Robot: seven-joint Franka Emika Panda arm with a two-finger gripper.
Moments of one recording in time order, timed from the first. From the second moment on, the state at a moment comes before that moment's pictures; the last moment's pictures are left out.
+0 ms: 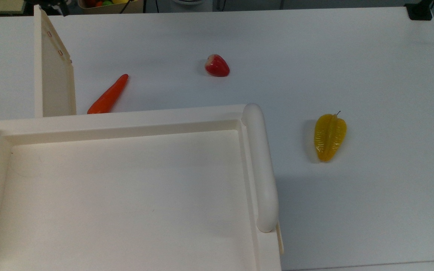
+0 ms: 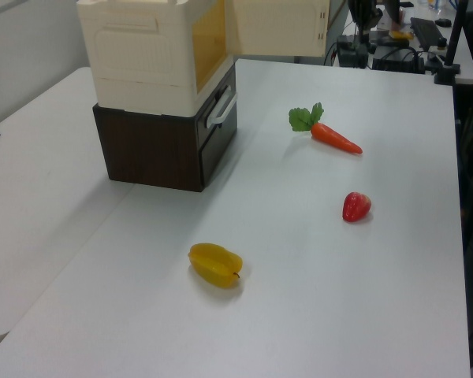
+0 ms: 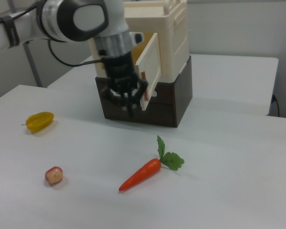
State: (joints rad) arm -0.05 0.14 -0.24 -1.47 -0.11 1.61 -1.02
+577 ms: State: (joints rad) arm -0.14 0.20 -0.24 -1.47 -0.07 1.89 -1.27
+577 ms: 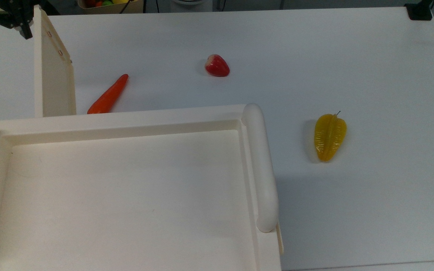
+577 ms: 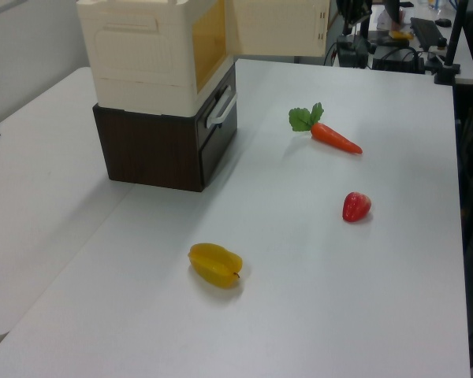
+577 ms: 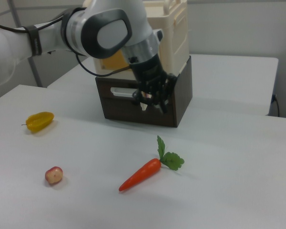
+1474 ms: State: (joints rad) arm -0.11 0.30 -0.20 -1.47 0.00 2.16 -1.38
